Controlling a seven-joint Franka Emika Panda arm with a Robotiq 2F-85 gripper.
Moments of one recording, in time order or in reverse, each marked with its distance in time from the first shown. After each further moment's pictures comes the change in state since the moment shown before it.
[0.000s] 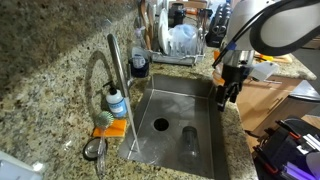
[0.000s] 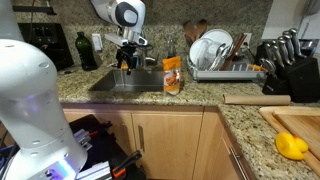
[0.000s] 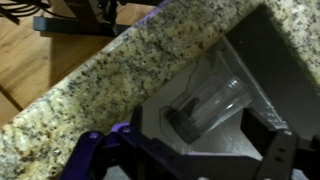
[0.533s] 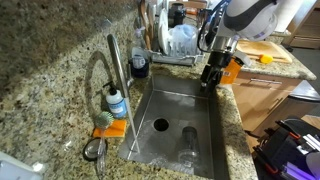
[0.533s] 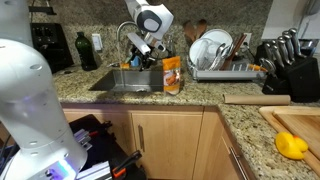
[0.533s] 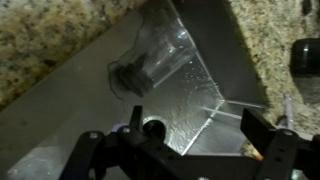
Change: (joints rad) arm -0.094 0.197 -0.084 0.201 0.329 -0.049 -0.425
